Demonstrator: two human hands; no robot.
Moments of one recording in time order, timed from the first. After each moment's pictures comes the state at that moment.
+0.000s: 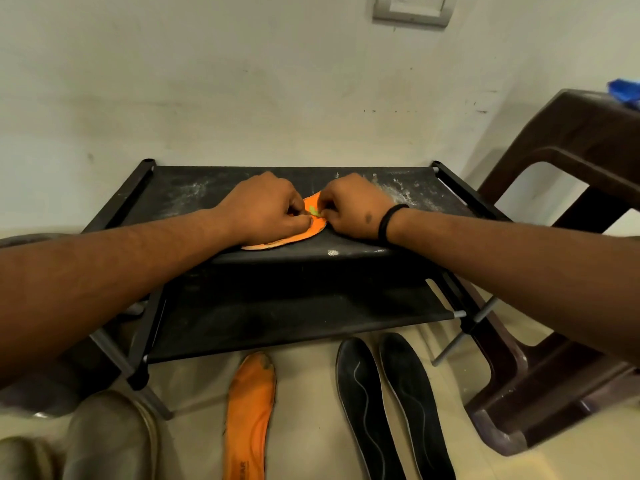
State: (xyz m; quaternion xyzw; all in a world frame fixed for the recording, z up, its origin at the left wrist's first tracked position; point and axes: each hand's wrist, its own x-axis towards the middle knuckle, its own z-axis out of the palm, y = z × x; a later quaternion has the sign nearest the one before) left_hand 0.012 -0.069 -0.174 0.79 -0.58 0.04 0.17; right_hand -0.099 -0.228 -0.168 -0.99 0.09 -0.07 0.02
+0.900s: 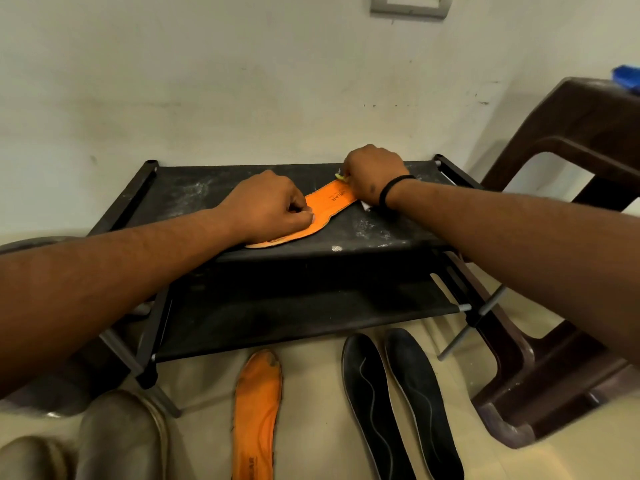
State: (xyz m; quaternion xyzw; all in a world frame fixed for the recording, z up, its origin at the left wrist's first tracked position) left_hand 0.015 -0.070 -0.176 0.79 -0.59 0.02 0.18; right_hand -0.078 -0.264 -0.154 -0.97 0.22 -0.09 -0.10
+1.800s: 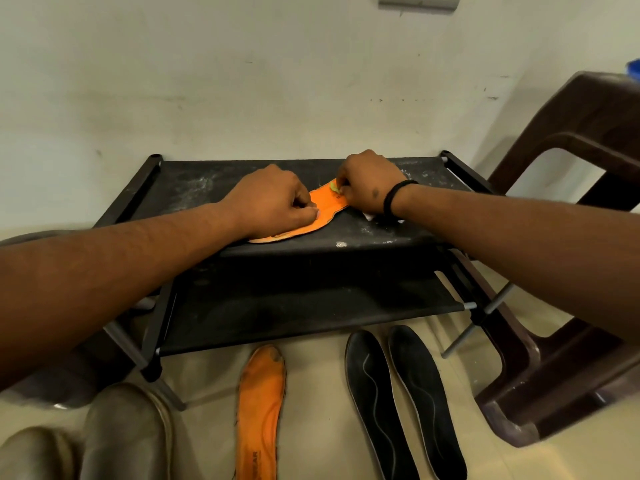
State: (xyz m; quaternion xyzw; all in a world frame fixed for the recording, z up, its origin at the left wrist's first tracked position) left_hand 0.016 -0.069 -0.177 0.79 -0.59 0.04 0.18; right_hand -0.081 -0.247 -0.163 -0.98 0.17 -0.08 -0.01
